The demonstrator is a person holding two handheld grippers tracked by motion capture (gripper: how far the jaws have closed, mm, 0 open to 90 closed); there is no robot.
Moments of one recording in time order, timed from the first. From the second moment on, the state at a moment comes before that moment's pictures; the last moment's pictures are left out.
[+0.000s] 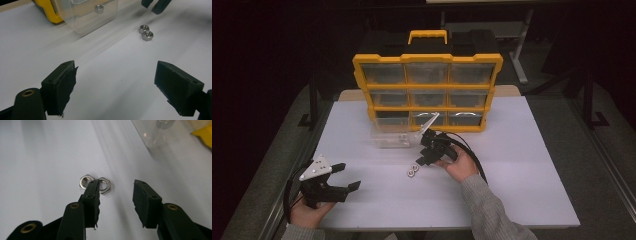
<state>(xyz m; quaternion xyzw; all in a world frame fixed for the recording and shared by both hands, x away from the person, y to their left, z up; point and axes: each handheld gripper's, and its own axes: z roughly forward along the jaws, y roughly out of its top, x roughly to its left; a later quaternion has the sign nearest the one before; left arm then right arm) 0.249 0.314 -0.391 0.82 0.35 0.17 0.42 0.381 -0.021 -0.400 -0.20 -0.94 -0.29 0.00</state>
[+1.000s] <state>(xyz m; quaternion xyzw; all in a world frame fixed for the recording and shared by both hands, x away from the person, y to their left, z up) 0.248 0.314 -0.391 0.82 0.35 0.17 0.42 0.377 0.004 -0.430 -0.18 -0.95 -0.26 -0.02</state>
